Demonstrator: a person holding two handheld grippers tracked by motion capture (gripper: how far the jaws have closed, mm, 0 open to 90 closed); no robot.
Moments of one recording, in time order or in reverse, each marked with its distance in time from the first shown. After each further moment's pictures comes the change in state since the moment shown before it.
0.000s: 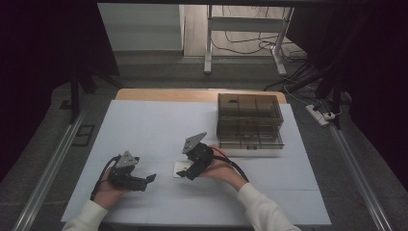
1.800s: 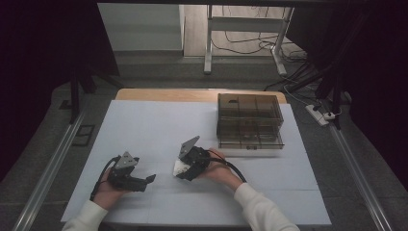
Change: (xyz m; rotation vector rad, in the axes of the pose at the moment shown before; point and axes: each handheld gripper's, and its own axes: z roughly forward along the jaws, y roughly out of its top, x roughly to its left) left arm 0.000 -0.002 -0.001 -0.002 0.001 0.003; right arm 0.001 -0.005 0.017 0.094 0.017 -0.021
